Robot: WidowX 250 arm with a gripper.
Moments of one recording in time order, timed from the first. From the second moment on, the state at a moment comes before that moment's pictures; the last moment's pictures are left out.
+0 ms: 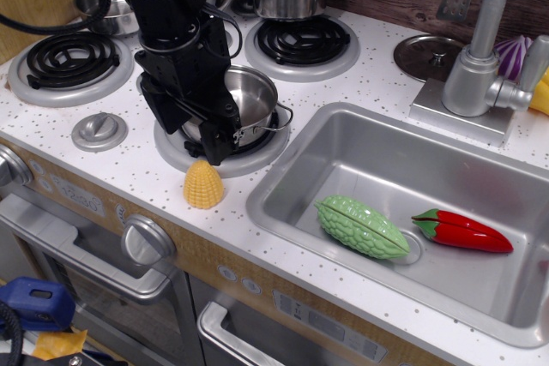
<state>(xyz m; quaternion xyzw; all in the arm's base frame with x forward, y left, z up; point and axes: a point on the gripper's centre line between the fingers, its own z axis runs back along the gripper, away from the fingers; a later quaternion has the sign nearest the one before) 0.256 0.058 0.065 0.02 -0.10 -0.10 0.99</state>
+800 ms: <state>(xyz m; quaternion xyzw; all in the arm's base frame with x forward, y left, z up) 0.257 0.063 0.031 -0.01 -0.12 -0.10 0.99</state>
